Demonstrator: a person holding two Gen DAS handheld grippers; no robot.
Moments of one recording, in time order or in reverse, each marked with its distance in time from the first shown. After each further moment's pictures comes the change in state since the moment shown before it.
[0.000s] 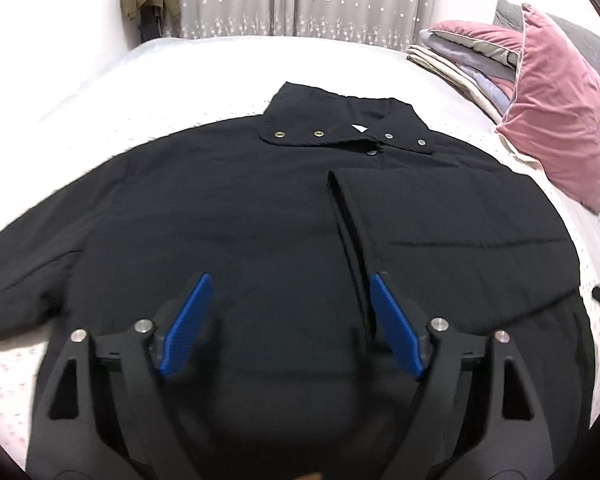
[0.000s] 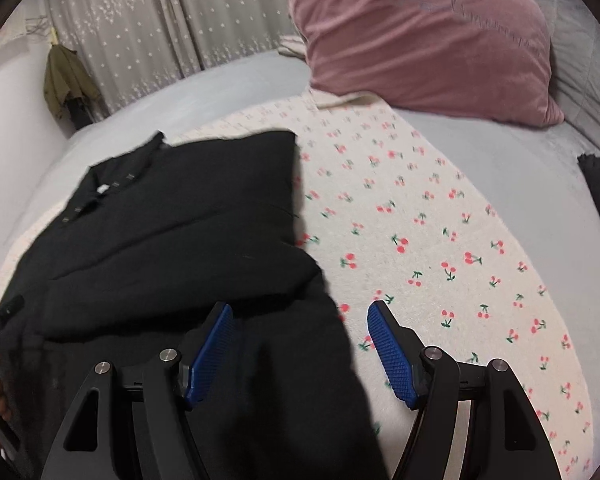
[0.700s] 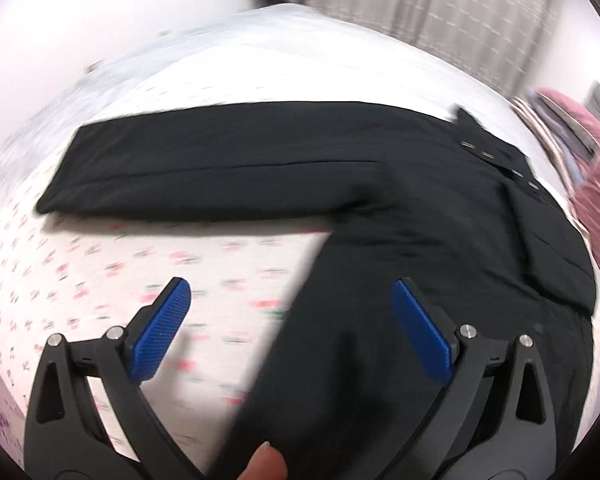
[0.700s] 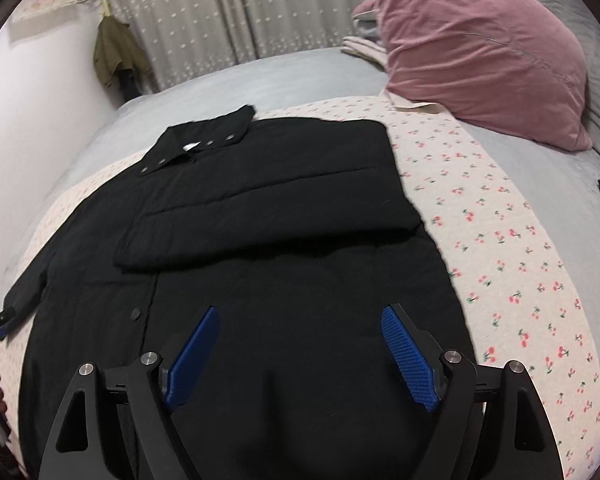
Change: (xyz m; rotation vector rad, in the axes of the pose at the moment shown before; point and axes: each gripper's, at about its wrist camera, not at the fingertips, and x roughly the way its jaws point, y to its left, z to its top) left arm -0.075 0.217 -0.090 -0.365 0.053 0.188; right arm -0.055 0.083 -0.052 -0.127 0.038 0.104
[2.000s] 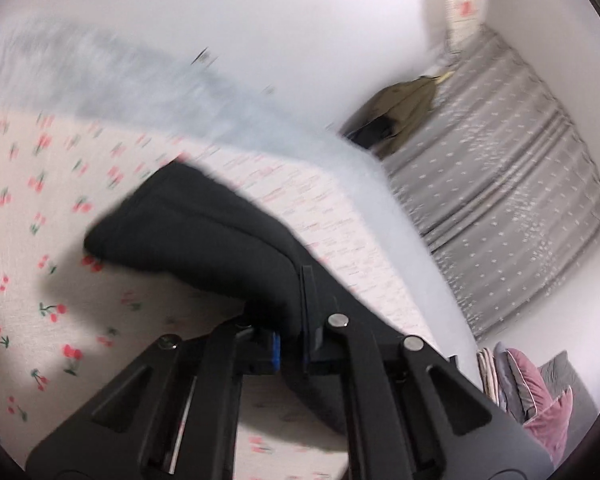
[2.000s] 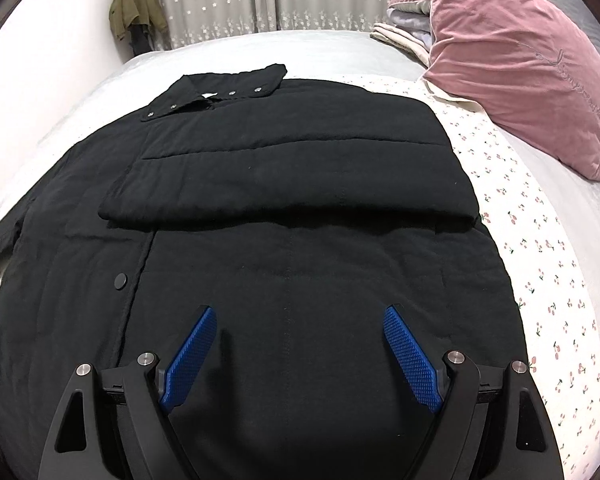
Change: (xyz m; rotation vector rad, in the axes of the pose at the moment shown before) left arm 0.016 0.141 0.026 -0.671 -0.455 -0.209; right arm 0.050 0.045 -0.016 -0.128 0.062 -0.066
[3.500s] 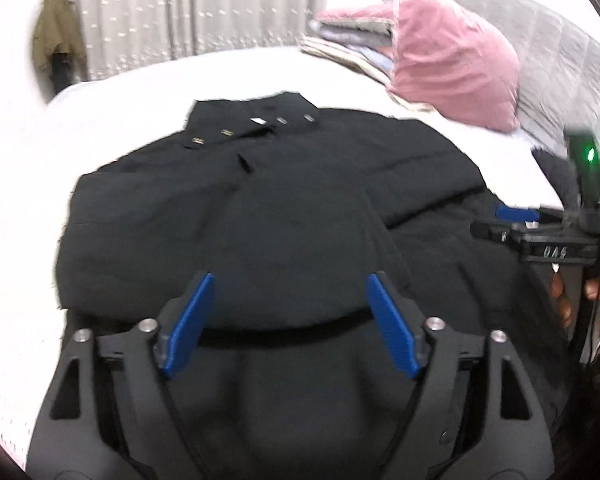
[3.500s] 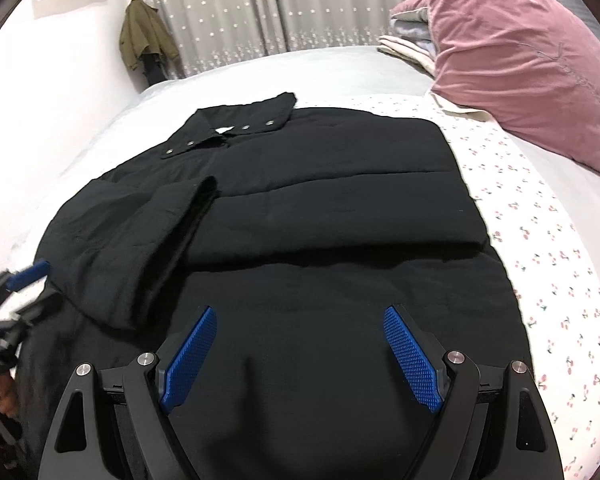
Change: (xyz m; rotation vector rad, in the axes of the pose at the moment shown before) left arm -0.070 -0.233 -0.218 1.162 0.593 -0.402; right arm -0.011 -0.013 0.019 0.050 -0.068 0.128
